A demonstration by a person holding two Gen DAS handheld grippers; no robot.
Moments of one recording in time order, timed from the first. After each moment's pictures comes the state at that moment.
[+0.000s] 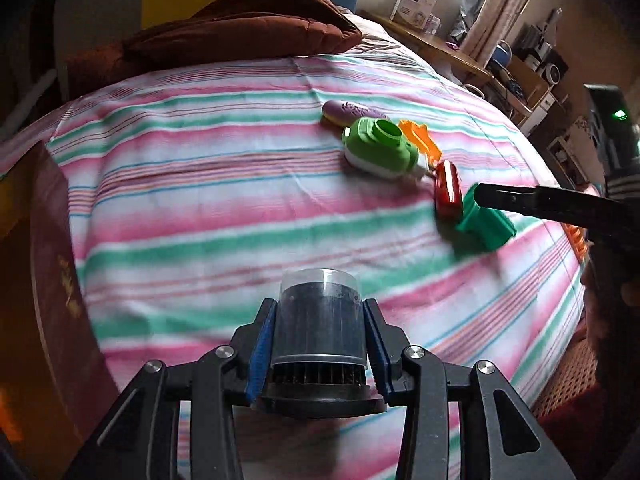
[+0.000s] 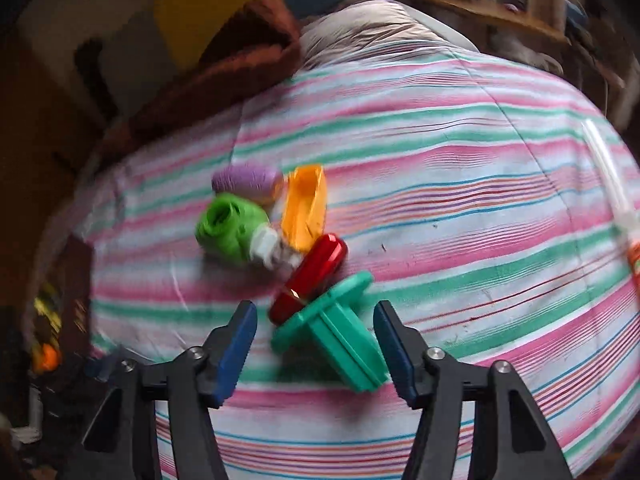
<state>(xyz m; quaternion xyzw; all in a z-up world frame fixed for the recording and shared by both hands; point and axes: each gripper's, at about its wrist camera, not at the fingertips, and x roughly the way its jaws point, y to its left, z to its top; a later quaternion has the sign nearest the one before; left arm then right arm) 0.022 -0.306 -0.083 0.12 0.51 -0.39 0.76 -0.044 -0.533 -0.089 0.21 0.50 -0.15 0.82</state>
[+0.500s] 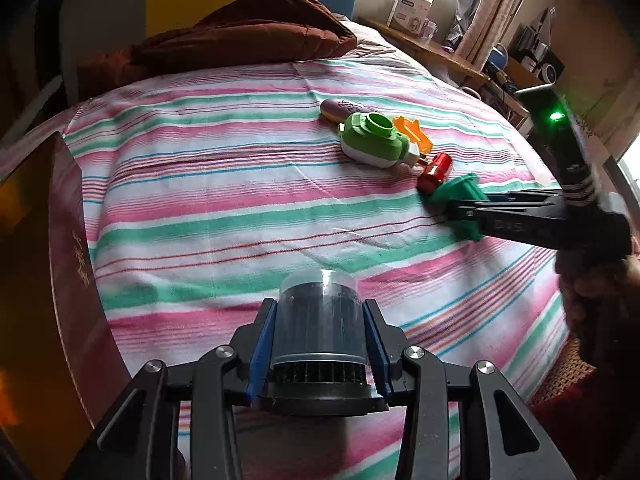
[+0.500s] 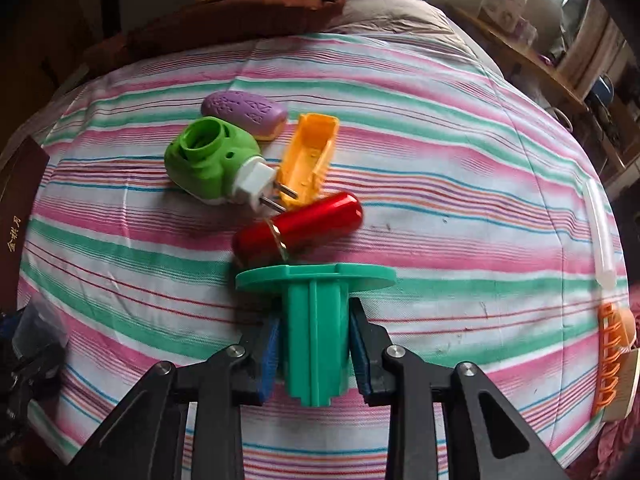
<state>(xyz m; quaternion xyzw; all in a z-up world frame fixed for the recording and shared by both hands) 0.004 -0.298 -0.082 0.12 0.49 -0.39 0.77 -0.029 -0.507 -0.120 0.09 0.56 -0.15 0.81</state>
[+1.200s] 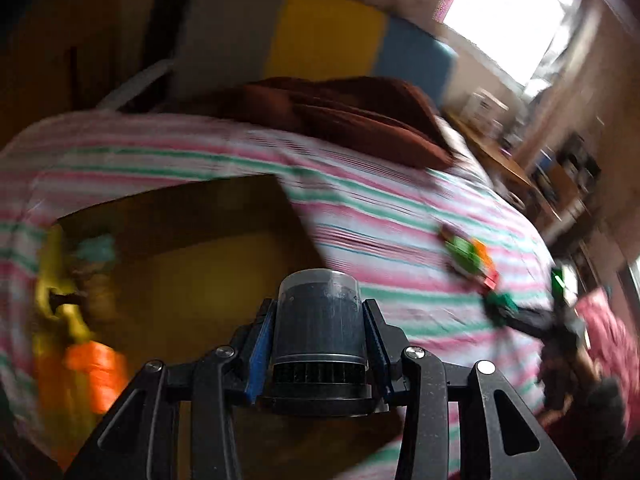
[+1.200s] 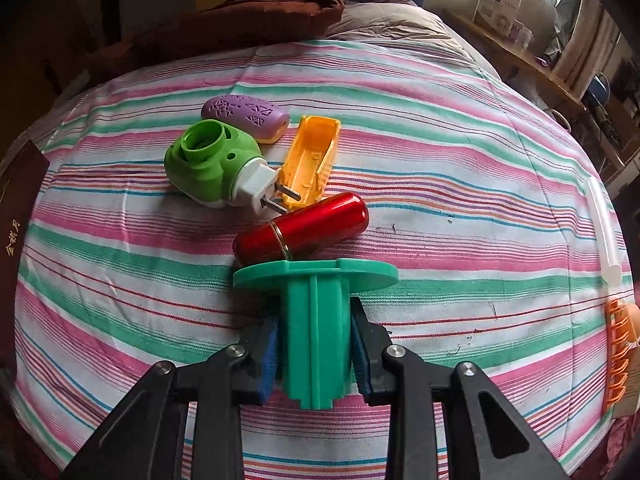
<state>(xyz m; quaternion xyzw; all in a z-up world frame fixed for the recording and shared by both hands) 0.105 -0.124 -0.010 -0.02 0.46 -0.29 0.84 -0.031 -0.505 -0.123 0.10 0.54 -0.16 0.82</state>
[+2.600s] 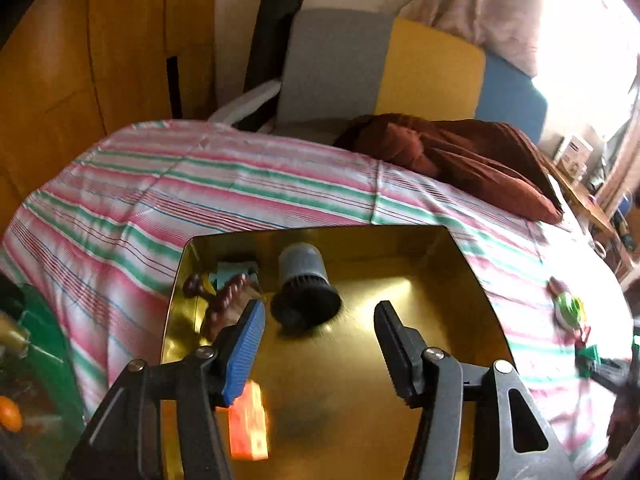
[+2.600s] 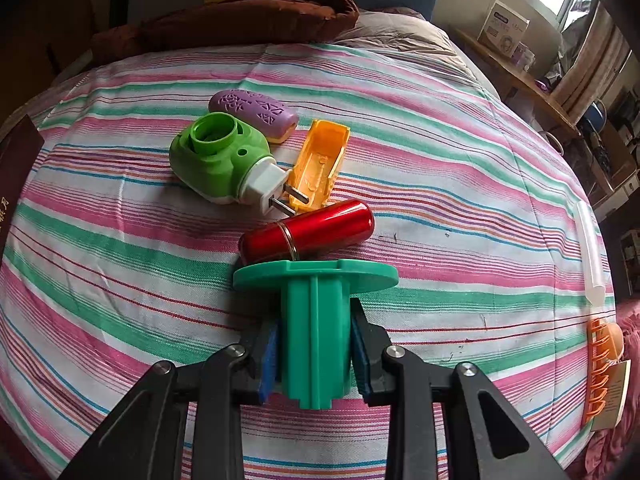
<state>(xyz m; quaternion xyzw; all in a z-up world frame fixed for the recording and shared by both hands) 0.123 -0.052 -0.014 0.00 0.41 -0.14 0.90 -0.028 -0.492 -0.121 0.05 0.54 -0.17 0.82</state>
